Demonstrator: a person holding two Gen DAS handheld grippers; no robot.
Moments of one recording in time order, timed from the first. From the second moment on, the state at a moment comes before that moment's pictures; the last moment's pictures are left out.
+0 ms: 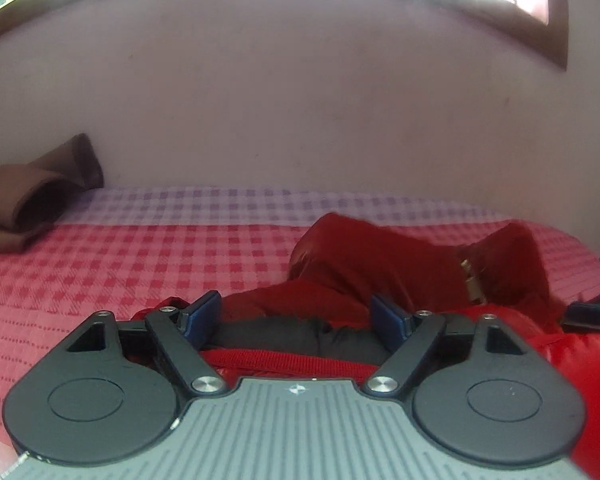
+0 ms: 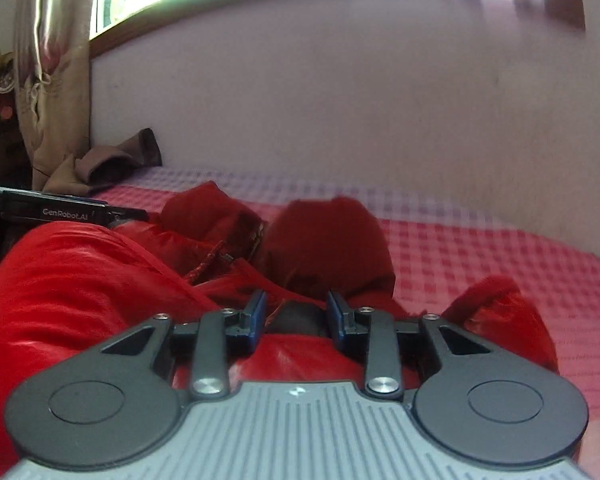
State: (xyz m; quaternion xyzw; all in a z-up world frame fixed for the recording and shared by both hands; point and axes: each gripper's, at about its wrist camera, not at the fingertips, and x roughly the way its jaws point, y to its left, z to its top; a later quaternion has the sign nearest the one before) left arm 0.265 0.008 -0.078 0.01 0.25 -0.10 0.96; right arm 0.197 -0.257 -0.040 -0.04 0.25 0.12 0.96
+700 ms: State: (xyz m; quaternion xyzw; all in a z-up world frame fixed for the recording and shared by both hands) left arm 0.273 0.008 -0.098 0.02 0.28 -0.09 0.96; right arm 0.218 -0.242 -0.067 -0.07 0.28 0.09 0.95
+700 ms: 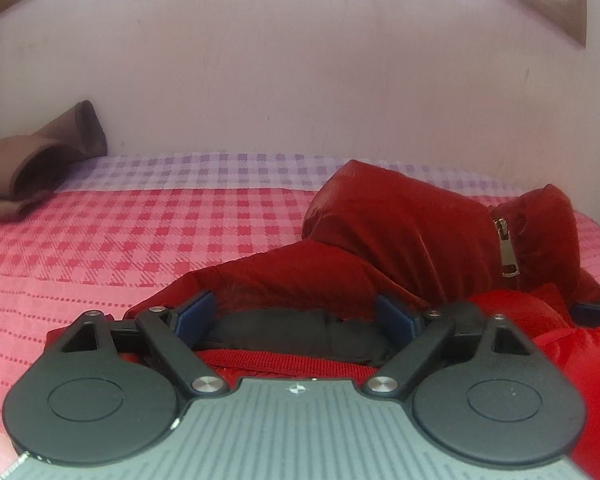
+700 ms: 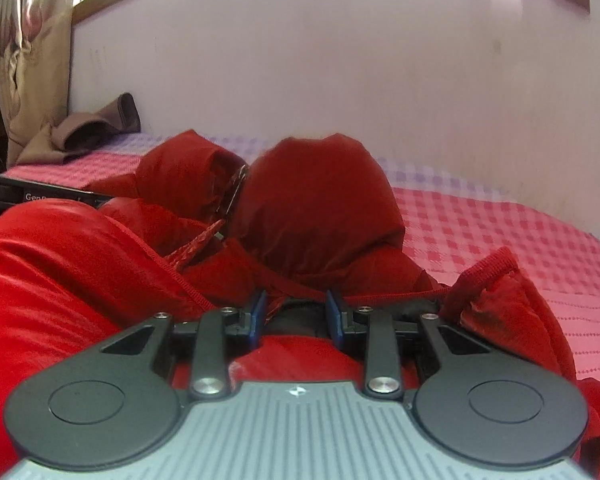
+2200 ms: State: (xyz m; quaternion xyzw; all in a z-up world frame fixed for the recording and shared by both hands) left arm 0.277 0.005 -0.103 0.03 0.29 -0.08 0.95; right arm 0.199 -0.336 -0.069 0.12 0.25 0.07 0.96
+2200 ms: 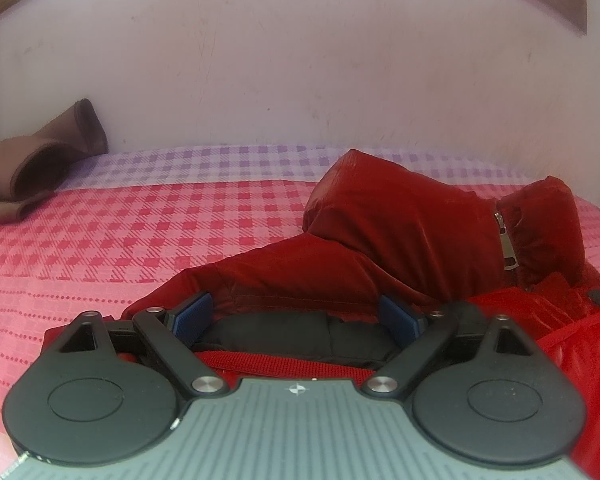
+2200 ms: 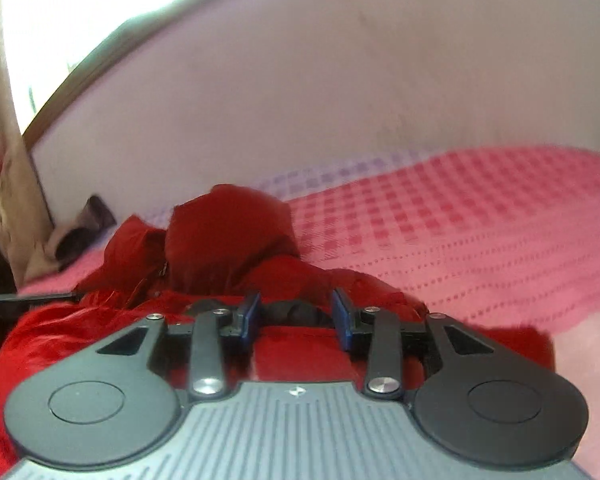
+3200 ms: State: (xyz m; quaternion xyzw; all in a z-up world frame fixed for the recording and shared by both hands) left arm 0.267 0.010 -0.091 0.02 0.27 -0.08 0.96; right arm 0.197 -0.303 -0.056 0.02 0.23 0.03 0.97
